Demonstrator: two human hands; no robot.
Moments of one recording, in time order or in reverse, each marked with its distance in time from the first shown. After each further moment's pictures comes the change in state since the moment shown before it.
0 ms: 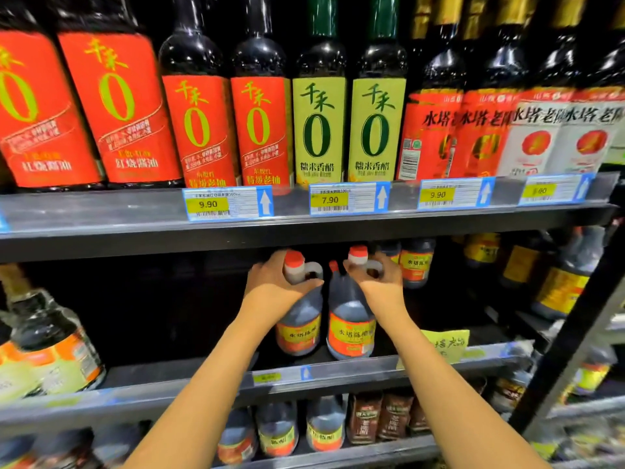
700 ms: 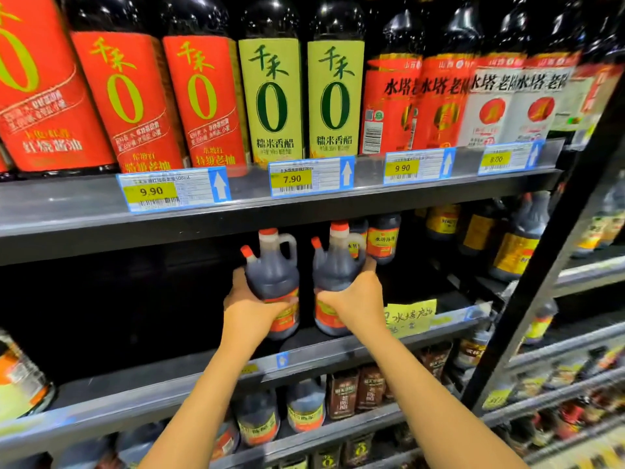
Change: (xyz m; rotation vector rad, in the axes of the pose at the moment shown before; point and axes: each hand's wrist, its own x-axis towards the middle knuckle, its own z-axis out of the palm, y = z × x) left_hand -0.036 -0.023 0.040 -0.339 -0.047 -0.282; right_hand -0.041 0.021 -0.019 -0.385 0.029 0.152
